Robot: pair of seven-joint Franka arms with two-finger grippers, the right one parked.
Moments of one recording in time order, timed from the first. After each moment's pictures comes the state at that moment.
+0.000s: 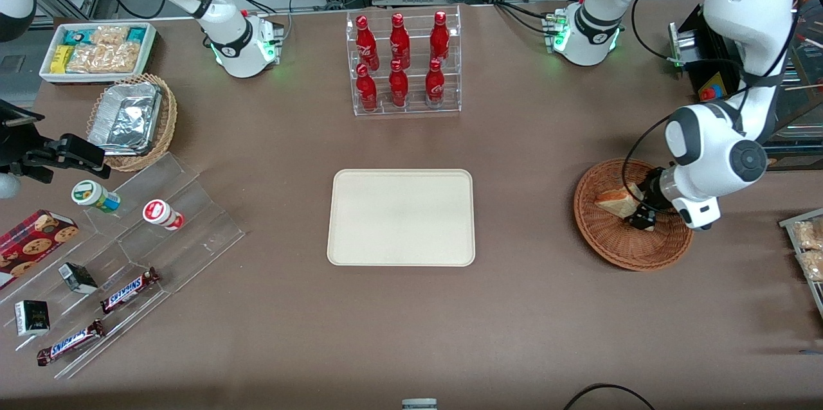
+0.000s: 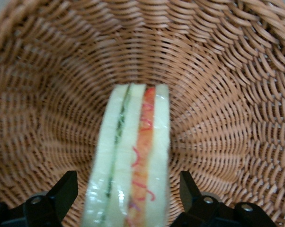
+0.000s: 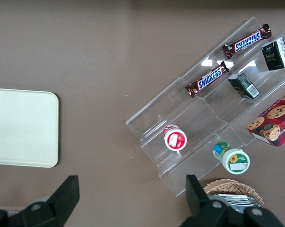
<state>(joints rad) 0.09 0.36 -0.05 -2.18 -0.11 2.45 -1.02</state>
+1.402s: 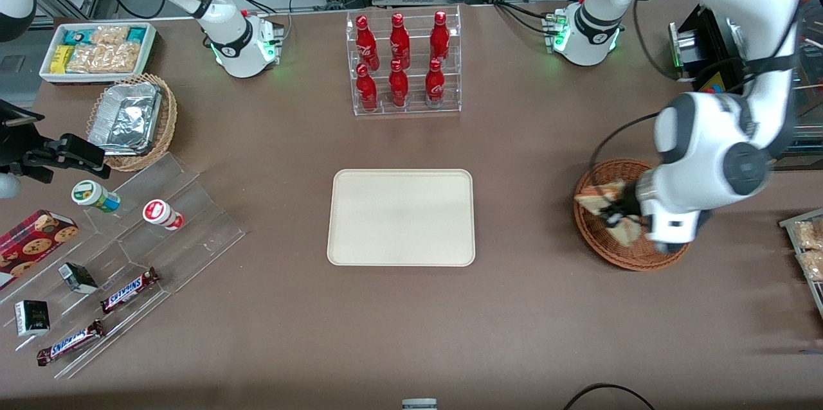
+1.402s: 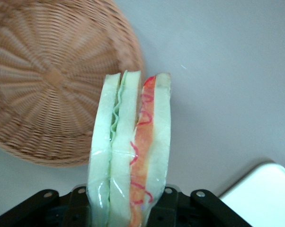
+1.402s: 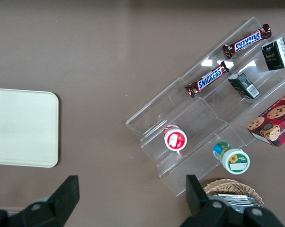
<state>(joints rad) -0.14 0.34 -0.06 -1.78 -0.10 1.99 -0.79</state>
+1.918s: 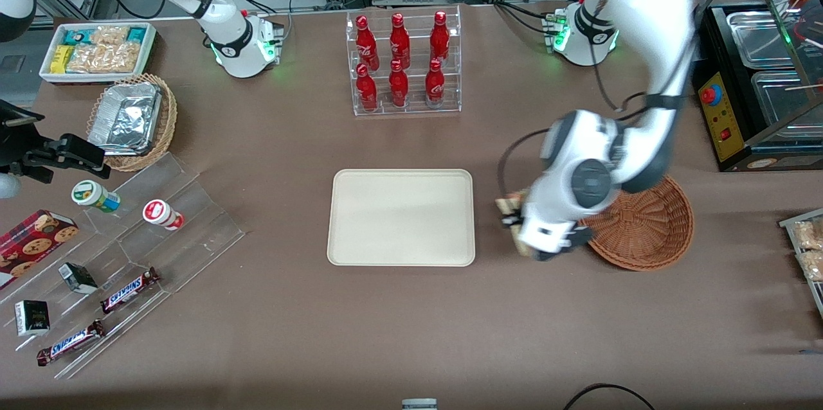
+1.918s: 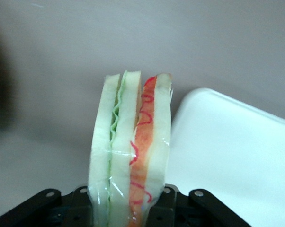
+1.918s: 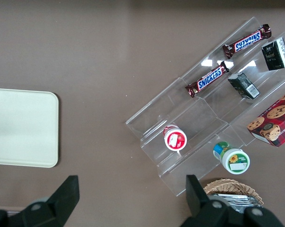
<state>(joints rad) -0.43 0.56 -0.07 -1.56 -0.11 2.02 -0.76</state>
